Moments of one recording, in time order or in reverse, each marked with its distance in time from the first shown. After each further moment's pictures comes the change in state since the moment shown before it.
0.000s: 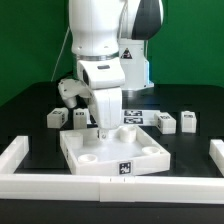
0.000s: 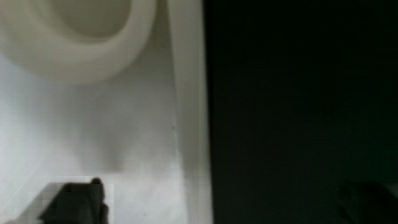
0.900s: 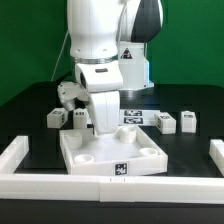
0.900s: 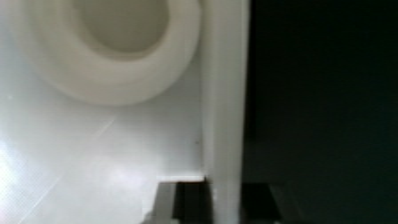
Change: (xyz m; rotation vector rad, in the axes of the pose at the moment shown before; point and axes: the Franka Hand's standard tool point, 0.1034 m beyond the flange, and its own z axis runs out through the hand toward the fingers) arm -0.004 0.006 0.000 -0.009 -0.003 0.030
